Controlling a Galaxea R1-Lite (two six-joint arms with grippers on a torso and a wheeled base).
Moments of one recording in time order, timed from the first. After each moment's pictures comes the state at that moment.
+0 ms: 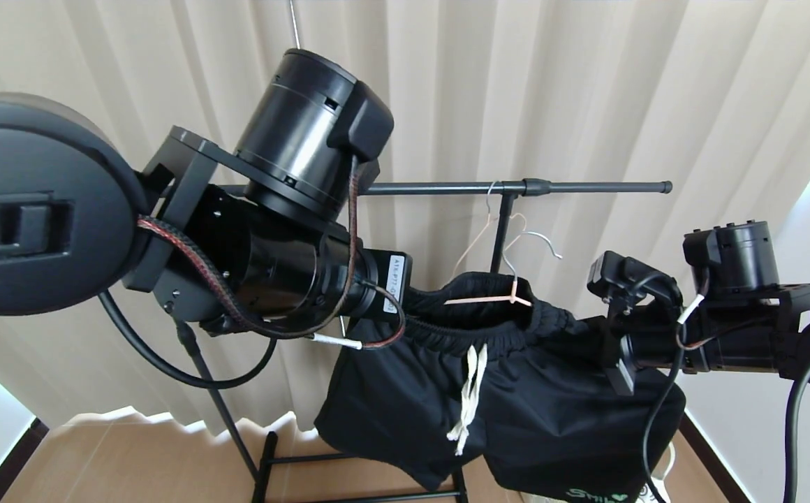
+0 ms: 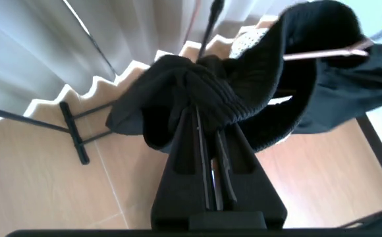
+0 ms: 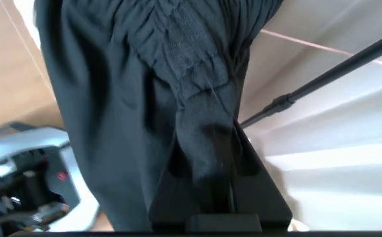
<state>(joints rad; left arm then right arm) -0.83 1.75 -1.52 0.49 0.33 -0.36 0.28 1.70 -0.82 -0.24 0.52 -0.54</state>
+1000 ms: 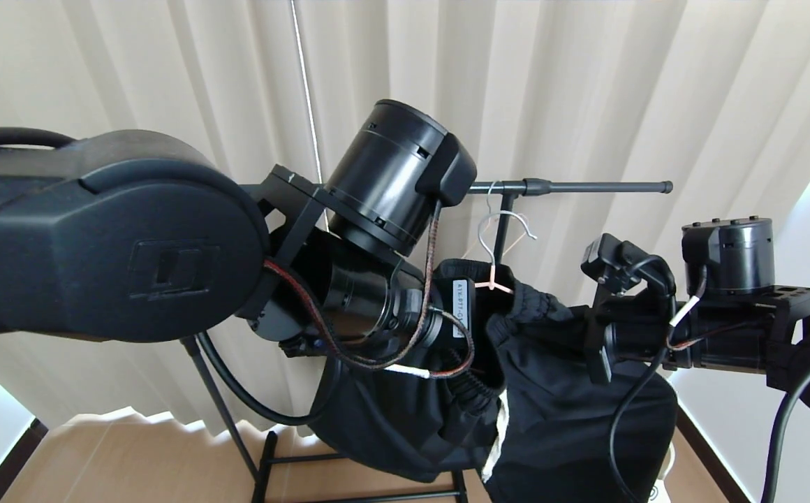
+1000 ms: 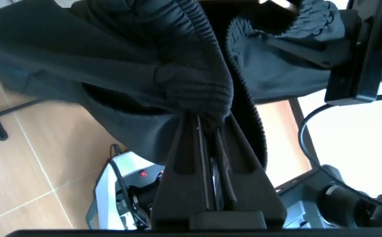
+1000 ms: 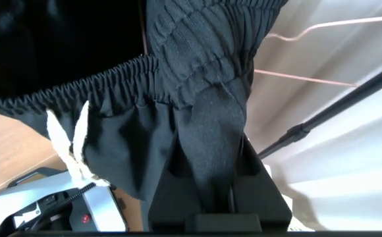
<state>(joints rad) -0.90 1.84 -1.57 0.48 0.17 -0.57 0.34 1.70 -0.78 -0.42 0.54 -0.37</state>
